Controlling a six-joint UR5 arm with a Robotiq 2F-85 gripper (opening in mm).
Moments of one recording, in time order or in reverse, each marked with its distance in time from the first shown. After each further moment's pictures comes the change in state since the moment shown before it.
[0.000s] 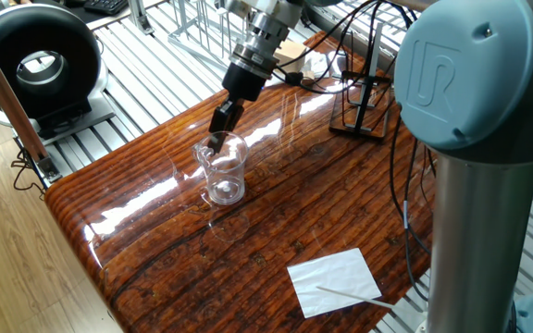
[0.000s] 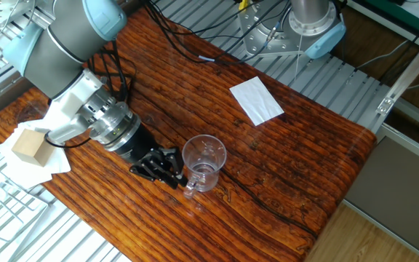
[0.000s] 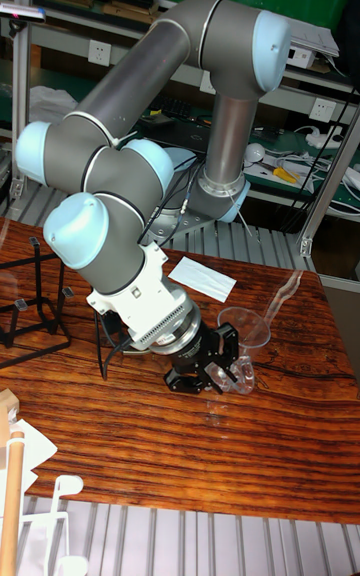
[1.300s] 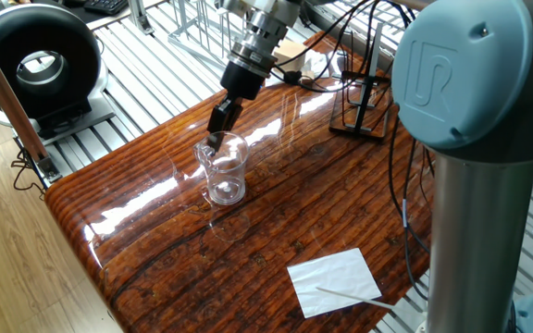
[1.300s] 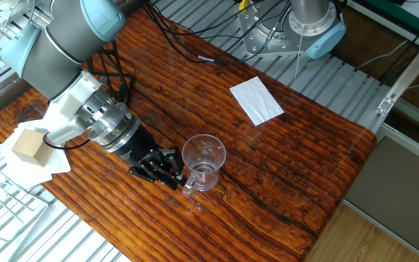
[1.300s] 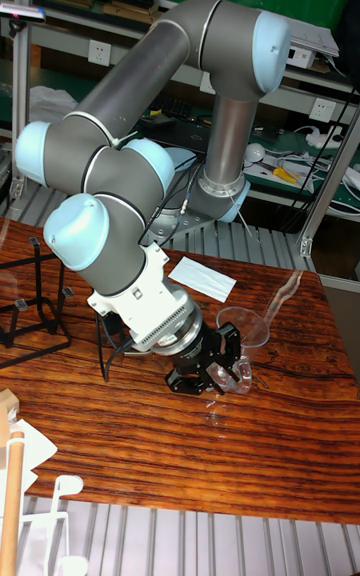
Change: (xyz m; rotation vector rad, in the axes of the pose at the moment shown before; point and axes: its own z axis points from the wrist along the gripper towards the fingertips) arm -0.005 0.003 -0.001 -0.007 0.001 -0.003
